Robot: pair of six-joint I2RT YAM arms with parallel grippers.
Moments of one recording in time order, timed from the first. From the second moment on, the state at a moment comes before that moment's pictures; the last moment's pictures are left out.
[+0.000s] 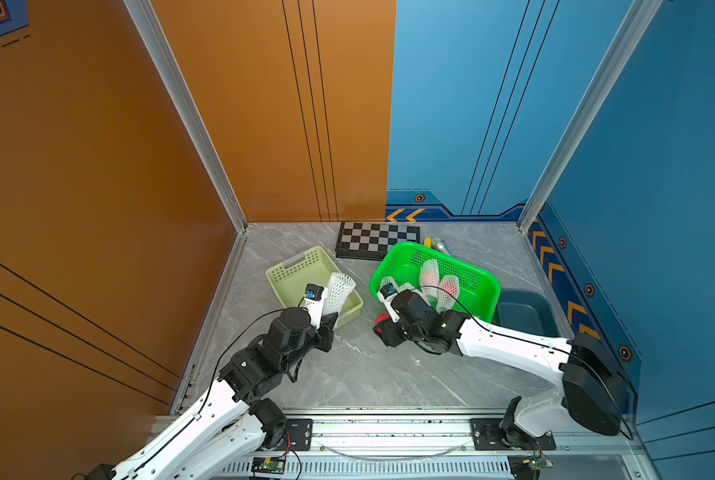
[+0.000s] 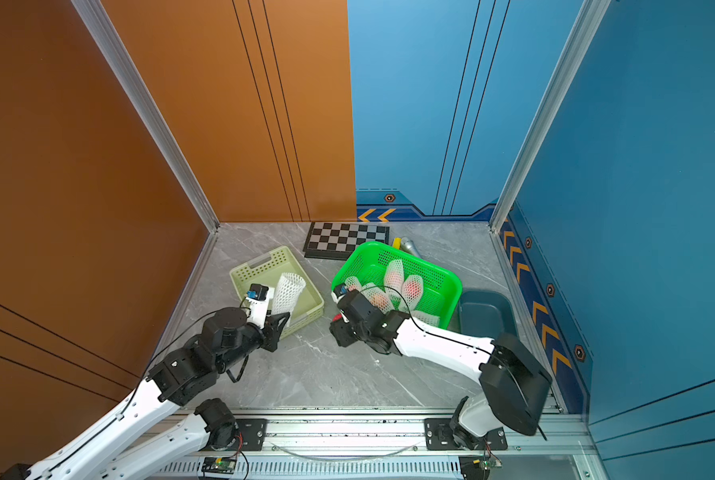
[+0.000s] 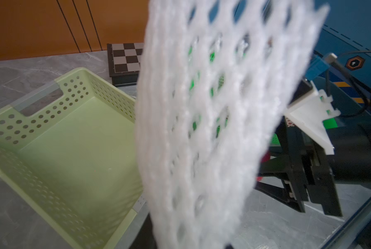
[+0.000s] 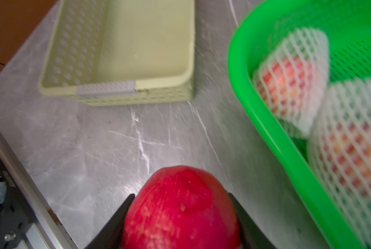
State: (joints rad) left arm -0.69 0.67 0.69 -0.53 -0.22 -0.30; right arm 0.93 1.57 1.06 -0.29 -0.01 0.34
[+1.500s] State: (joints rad) left arm -0.48 0.63 0.70 -0.68 -0.34 -0.39; right arm 0.86 2.35 2.07 -0.46 -0.10 0.27
